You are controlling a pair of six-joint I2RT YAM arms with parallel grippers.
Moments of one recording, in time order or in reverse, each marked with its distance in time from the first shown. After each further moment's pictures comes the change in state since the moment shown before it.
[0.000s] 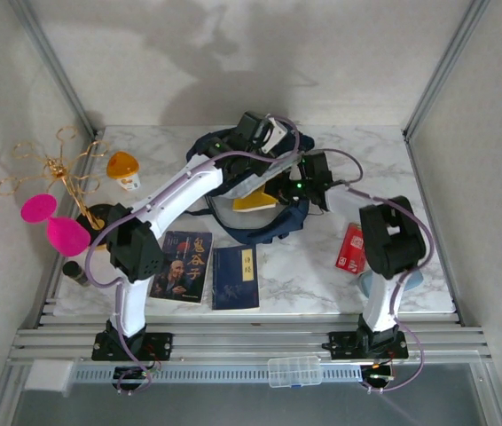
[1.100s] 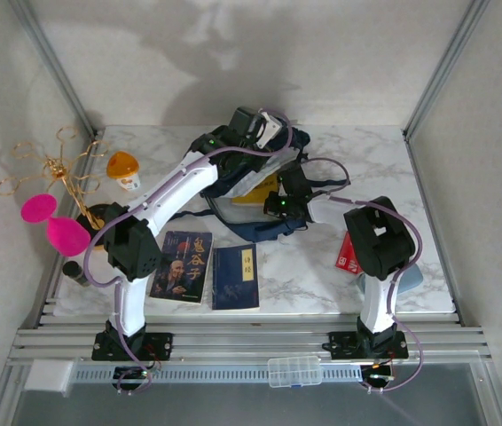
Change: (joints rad) left arm 0.036 -0.002 -0.001 0.009 0.068 -0.045; right arm 0.136 -0.013 -0.086 -0.052 0.544 -0.091
